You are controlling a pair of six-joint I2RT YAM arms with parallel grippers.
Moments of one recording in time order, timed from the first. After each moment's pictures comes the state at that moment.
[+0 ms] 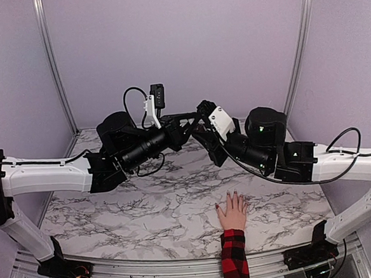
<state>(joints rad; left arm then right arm) -1.03 1.56 1.10 0.64 -0.01 -0.46 1.07 1.28 1.00 0.18 0.26 -0.27</state>
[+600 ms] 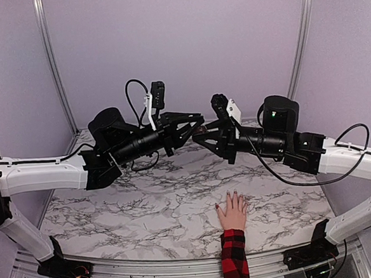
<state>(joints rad) -1.00 1.53 1.09 0.69 0.30 -0.31 0.92 1.22 1.00 0.14 -0.30 -0.15</state>
